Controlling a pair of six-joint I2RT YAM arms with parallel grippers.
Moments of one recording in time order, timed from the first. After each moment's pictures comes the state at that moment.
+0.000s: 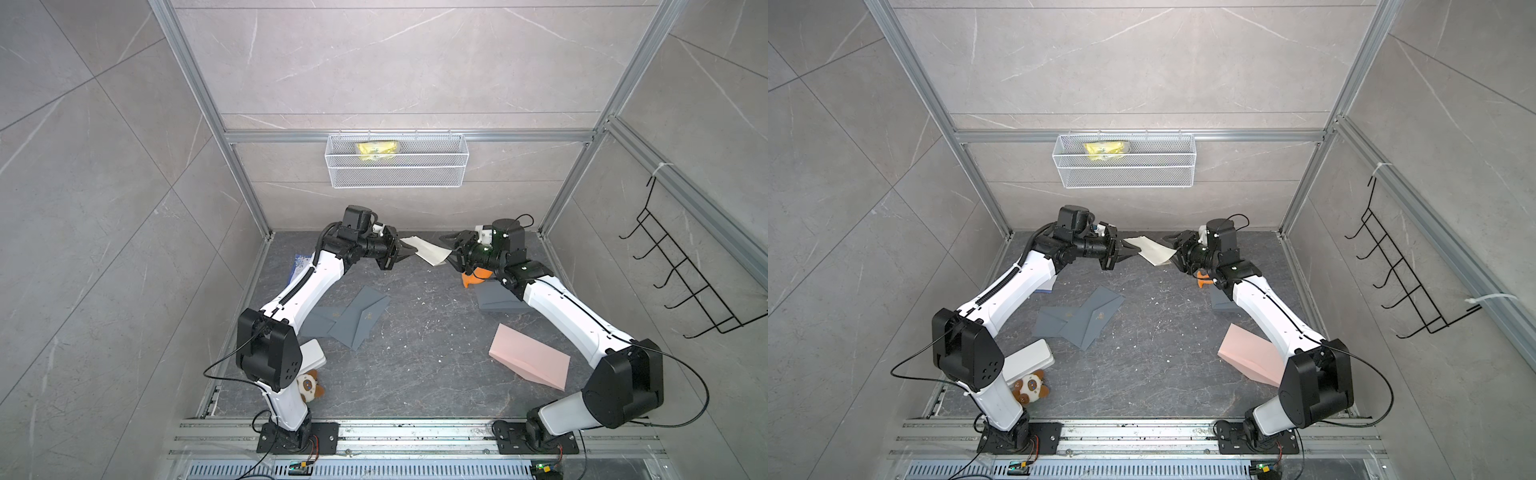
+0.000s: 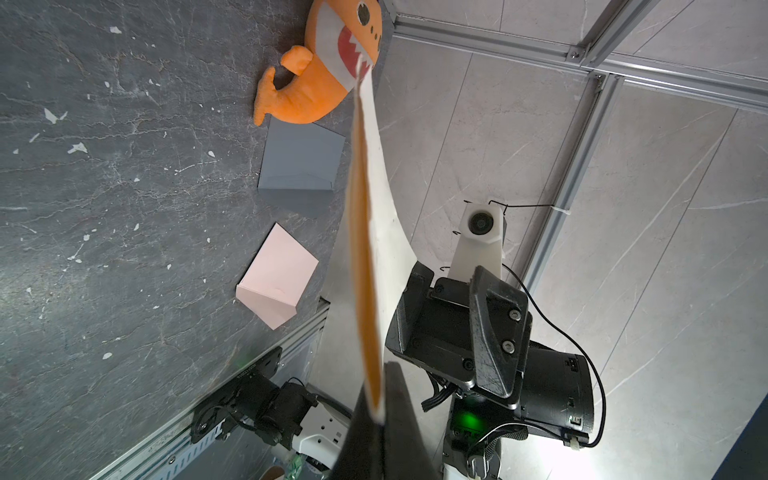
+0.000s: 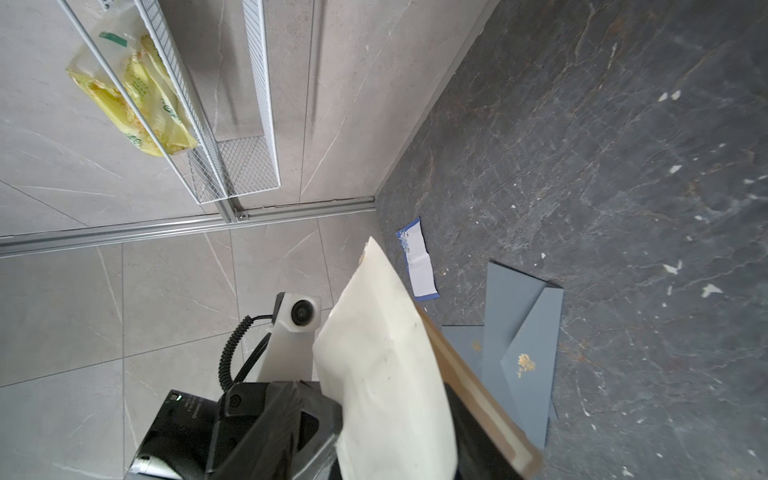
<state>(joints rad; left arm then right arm) -0.45 1.75 1.64 -0.45 0.83 -1.32 0.33 1.50 1.27 -0.13 -0.47 1.36</state>
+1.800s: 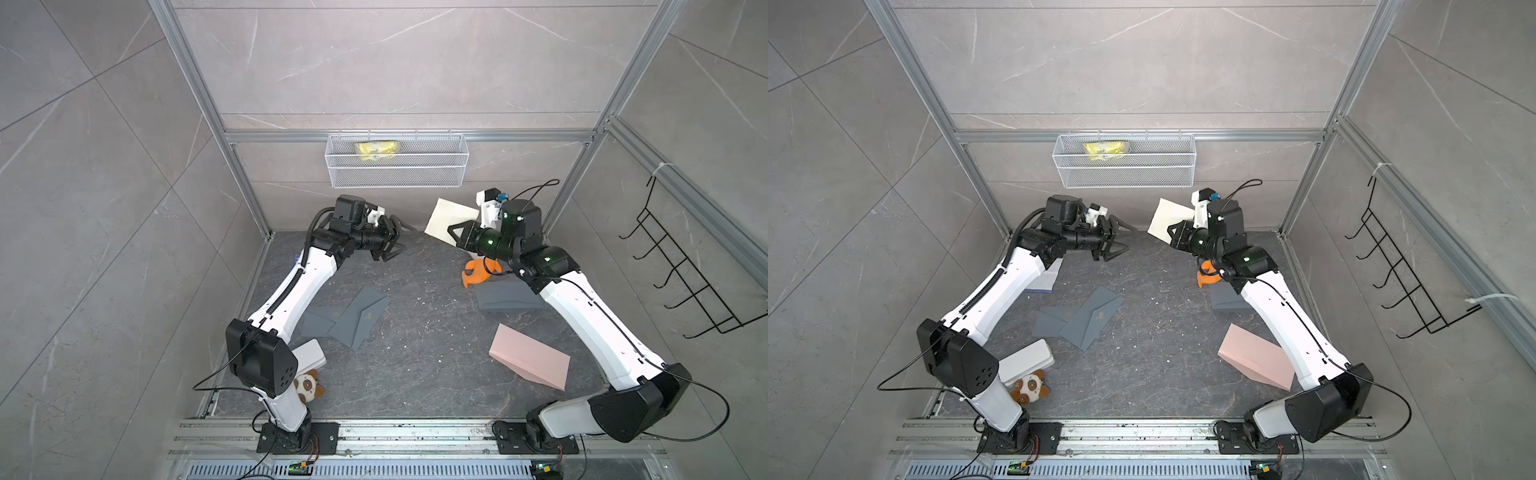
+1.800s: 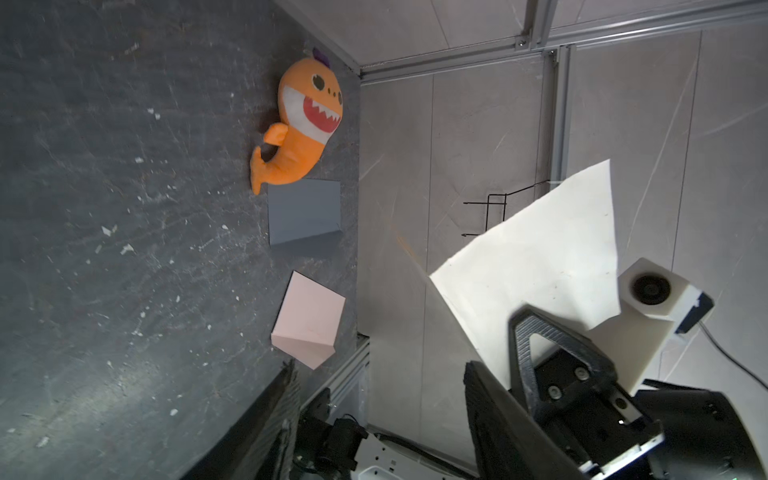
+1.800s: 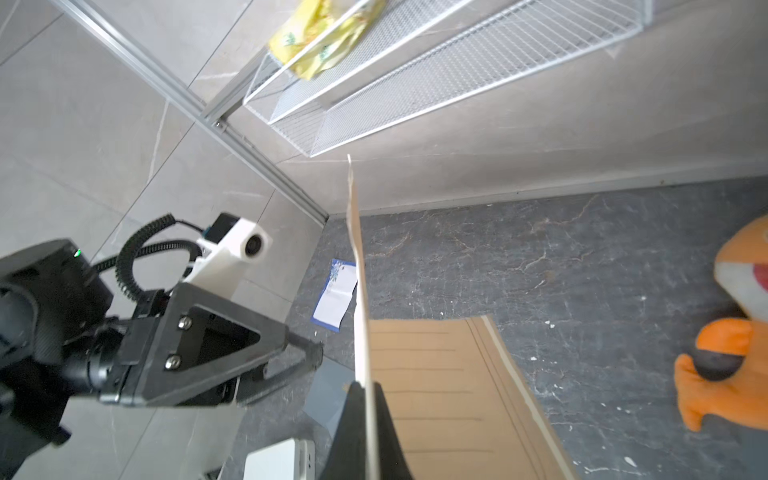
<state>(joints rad) -0.42 1.67 1.74 -0.56 0.74 -0.99 0.41 1.46 1.65 -0.54 -0.29 0.51</state>
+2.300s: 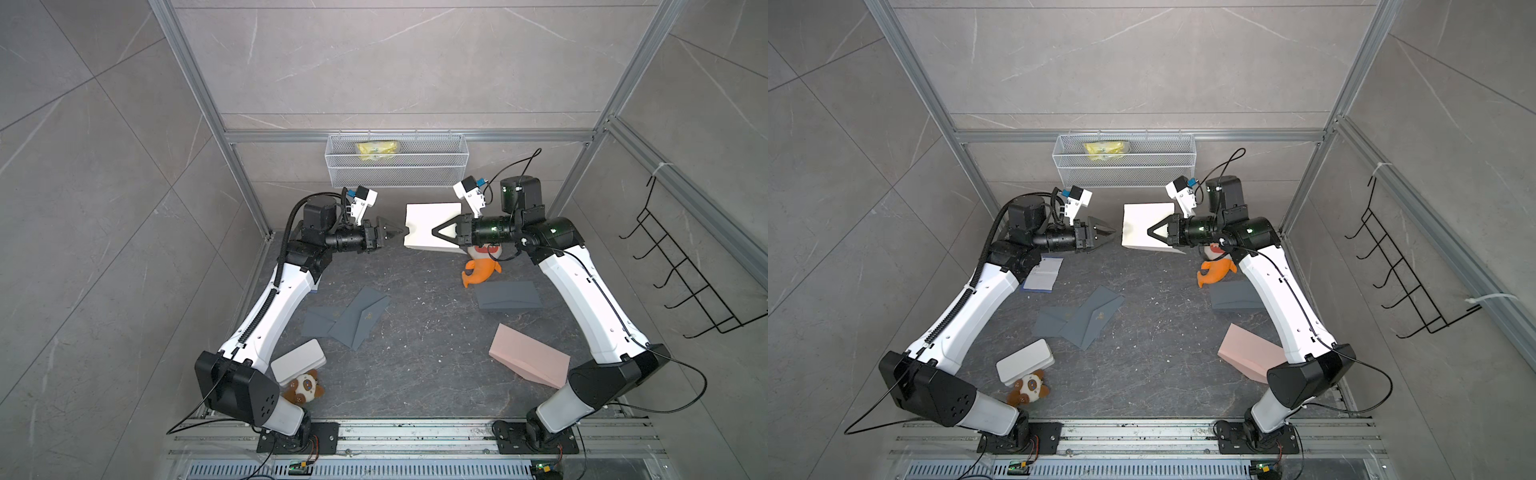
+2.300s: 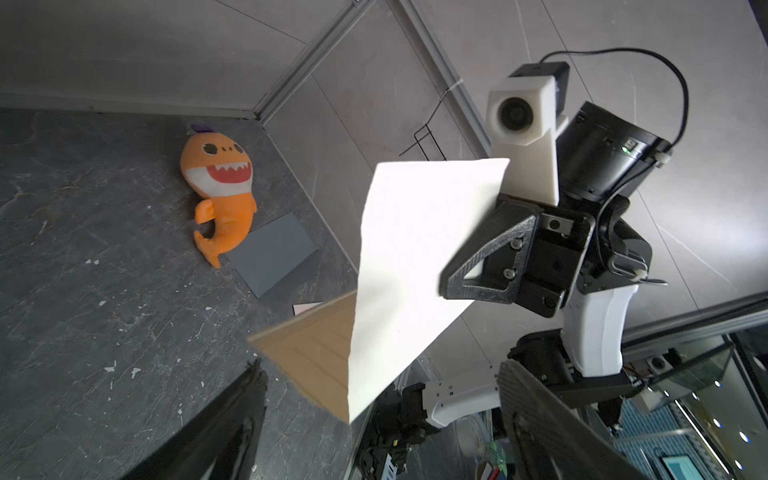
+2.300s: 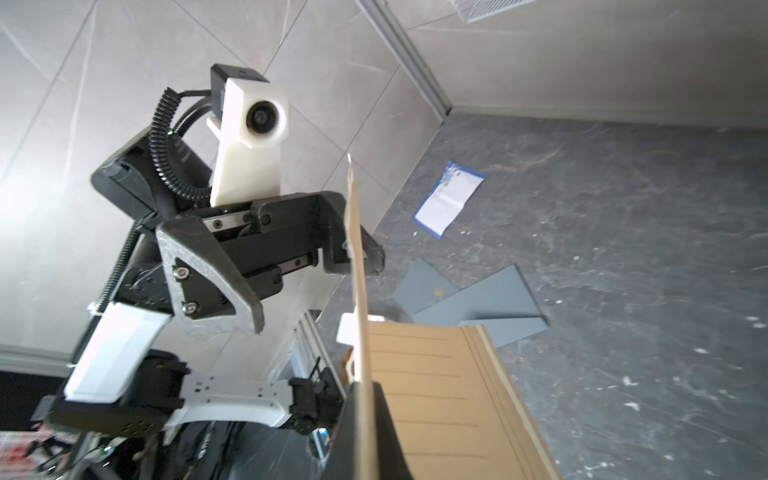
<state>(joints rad) -0.35 1.50 1.57 -0.34 1.00 -0.63 0.37 1.64 1.95 -0.84 -0.83 0.39</state>
